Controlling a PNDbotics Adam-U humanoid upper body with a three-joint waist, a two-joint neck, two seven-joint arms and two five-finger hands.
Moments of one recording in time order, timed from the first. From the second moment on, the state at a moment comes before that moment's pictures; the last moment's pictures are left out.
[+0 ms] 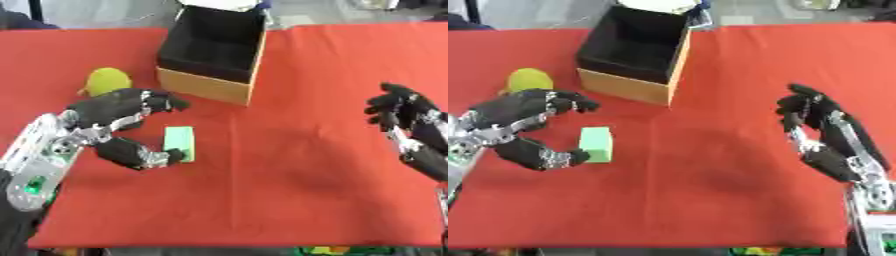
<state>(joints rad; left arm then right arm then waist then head) -0.50 0.44 -0.34 -1.67 -0.72 -0.30 -0.52 -0.10 -0.16 -0.19 -1.81 0.12 -0.27 0.41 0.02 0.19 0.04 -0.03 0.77</state>
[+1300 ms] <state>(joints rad) -0.52 0.42 -0.36 -1.54 -0.86 -0.32 -0.48 -0.10 -0.16 -0.19 -1.81 0.13 -0.27 0.41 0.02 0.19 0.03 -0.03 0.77</state>
